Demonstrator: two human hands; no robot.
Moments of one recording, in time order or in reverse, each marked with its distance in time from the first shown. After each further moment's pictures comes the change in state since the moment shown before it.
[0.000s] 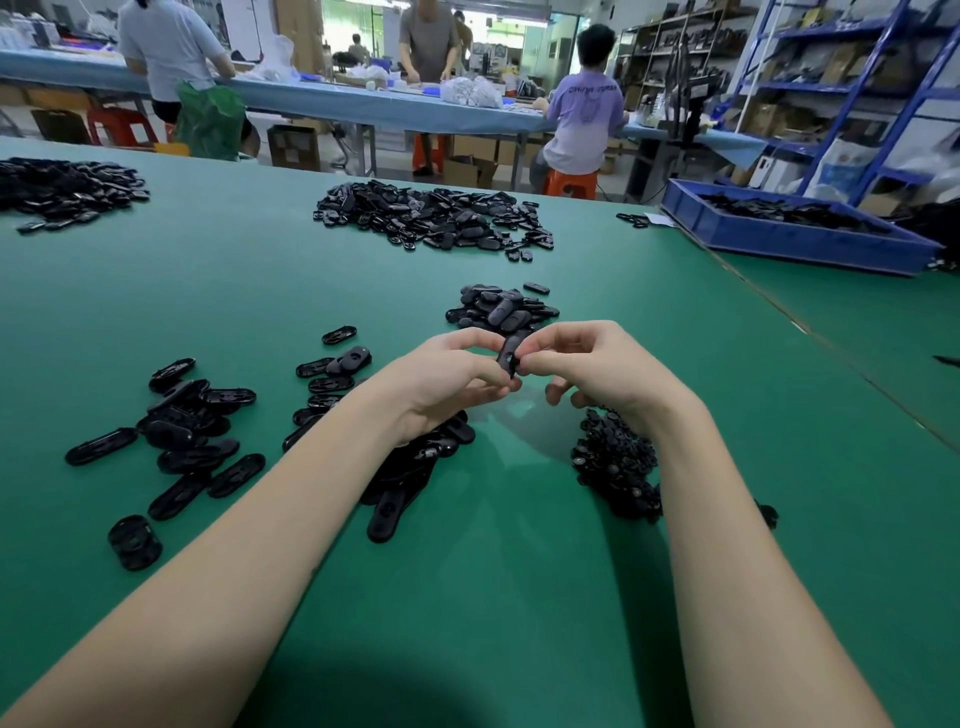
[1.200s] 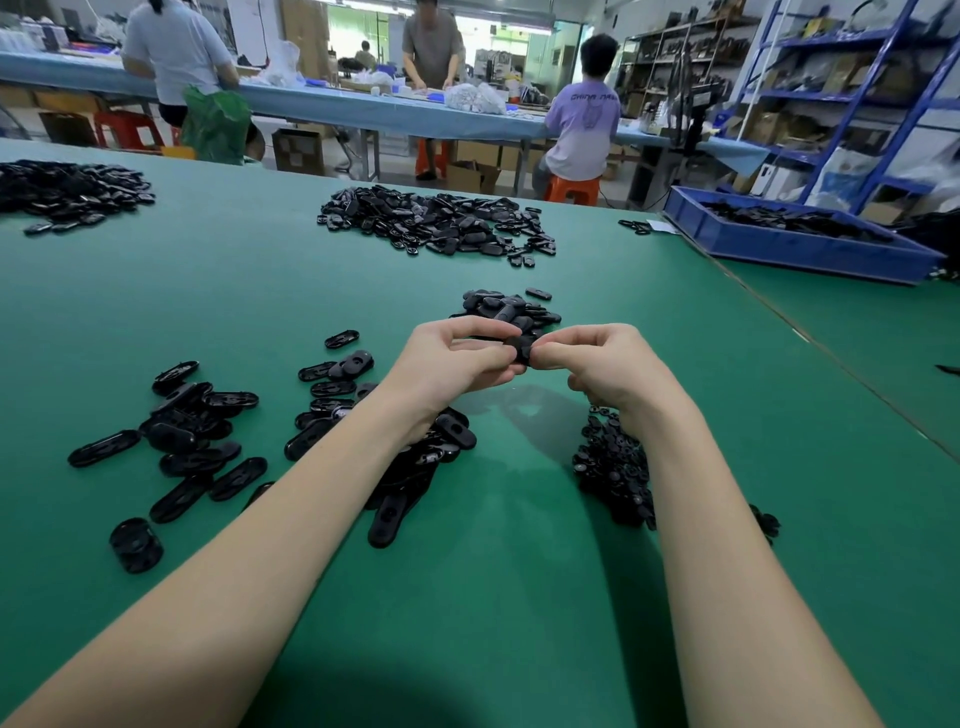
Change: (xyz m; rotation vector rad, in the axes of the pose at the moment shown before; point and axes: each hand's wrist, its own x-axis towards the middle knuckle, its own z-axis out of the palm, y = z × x) left_hand -0.002 -0.001 0.004 0.025 0.134 0.229; right_hand 0.010 0.003 0.003 0.107 0.228 0.110
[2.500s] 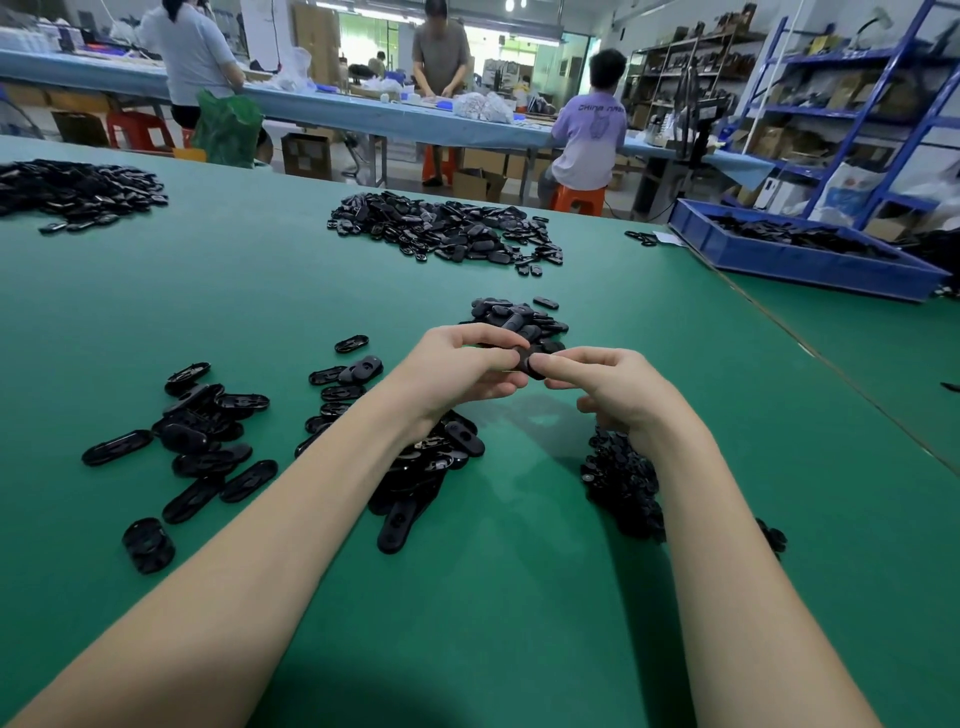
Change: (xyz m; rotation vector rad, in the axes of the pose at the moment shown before) left_hand -0.003 0.012 -0.005 0.067 -0.038 -0.076; right_hand -0.003 0.004 -0.001 0.000 -0.045 0.083
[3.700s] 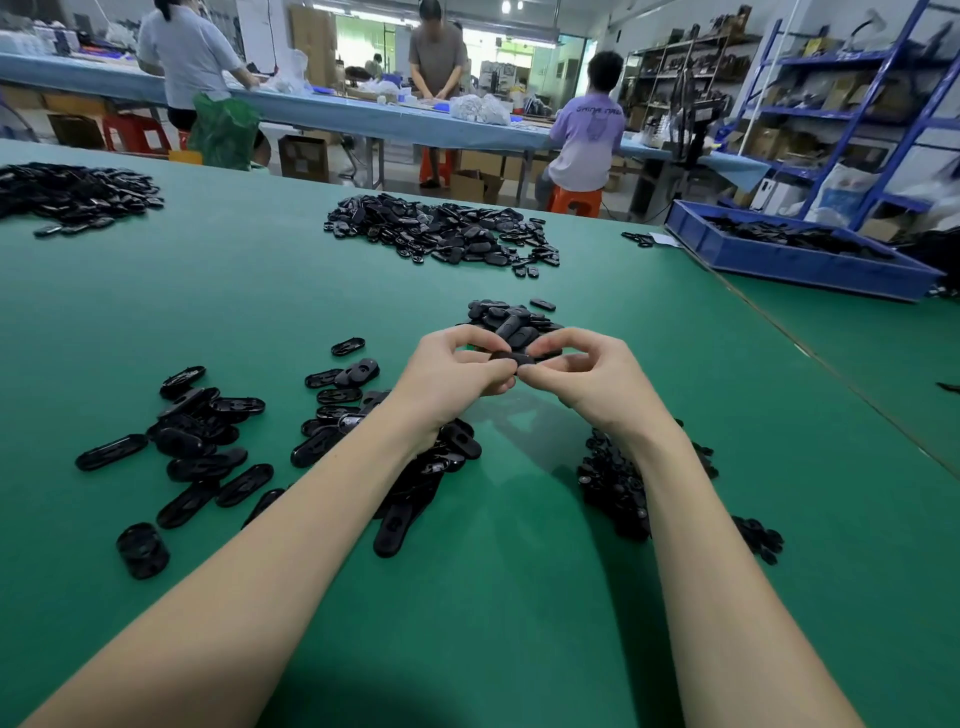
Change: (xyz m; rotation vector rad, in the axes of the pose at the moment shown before) left_hand 0.006 -0.015 0.005 0.123 0.172 0.065; right_hand 0.012 0.010 0.009 -0.036 0.013 -0.300
